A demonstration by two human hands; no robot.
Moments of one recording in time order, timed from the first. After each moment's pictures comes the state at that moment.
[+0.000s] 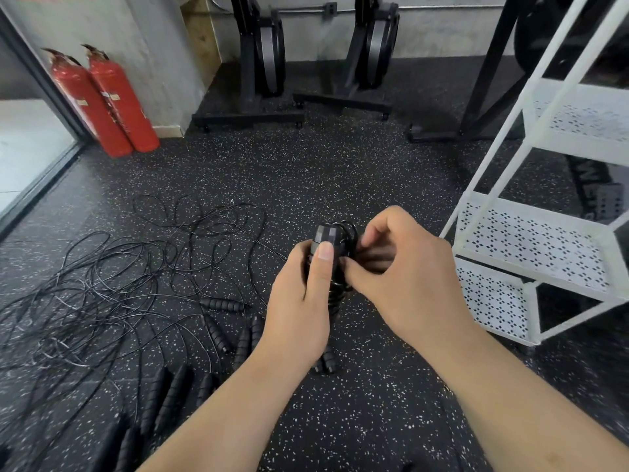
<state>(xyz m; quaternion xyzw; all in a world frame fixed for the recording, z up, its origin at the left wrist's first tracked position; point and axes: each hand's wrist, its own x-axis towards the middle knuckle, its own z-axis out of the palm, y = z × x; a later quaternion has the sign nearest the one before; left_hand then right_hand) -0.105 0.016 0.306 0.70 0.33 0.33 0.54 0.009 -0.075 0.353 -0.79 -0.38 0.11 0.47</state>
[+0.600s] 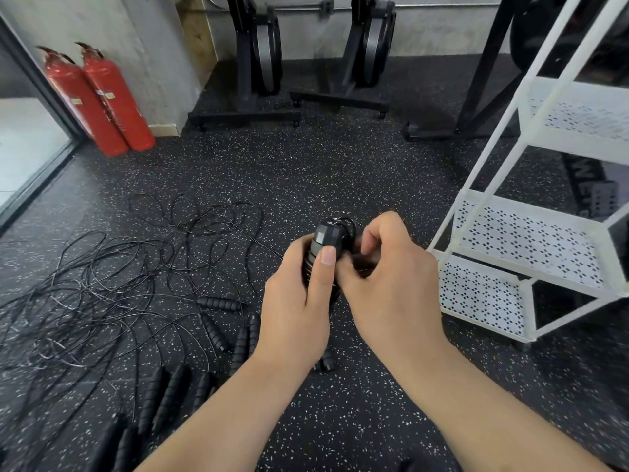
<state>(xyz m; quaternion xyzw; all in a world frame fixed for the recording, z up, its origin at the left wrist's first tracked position) -0.108 0.010 0.306 0.73 0.32 0.35 0.49 -0.014 -0.068 0.342 -0.82 -0.35 0.00 0.45</state>
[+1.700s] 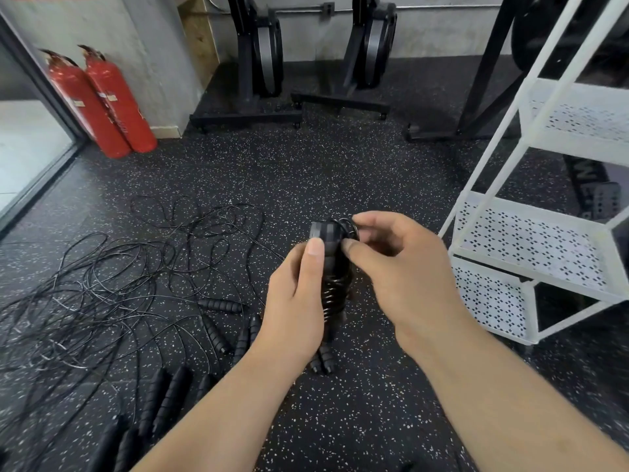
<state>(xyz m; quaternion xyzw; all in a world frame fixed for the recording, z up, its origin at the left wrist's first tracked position) -0.105 0.011 0.317 0.63 0.34 0.30 0.63 0.007 -0.065 0.352 -0.71 -0.23 0.22 0.62</state>
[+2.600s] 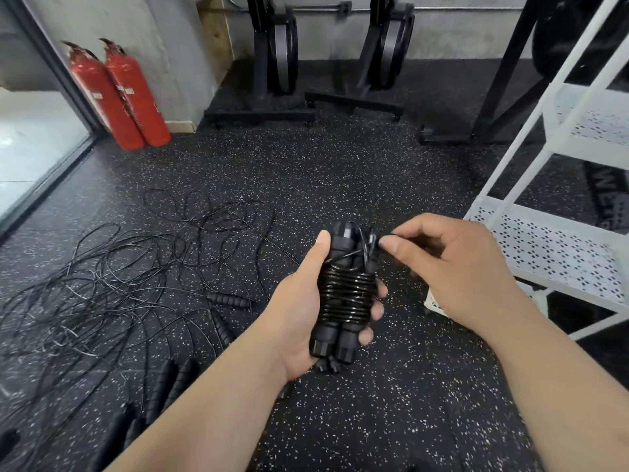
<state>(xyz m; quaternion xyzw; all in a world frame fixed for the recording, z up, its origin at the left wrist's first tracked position) -0.112 0.028 0.328 0.35 0.26 0.07 0.90 0.047 -0.087 0.361 -0.78 -0.44 0.12 0.42</state>
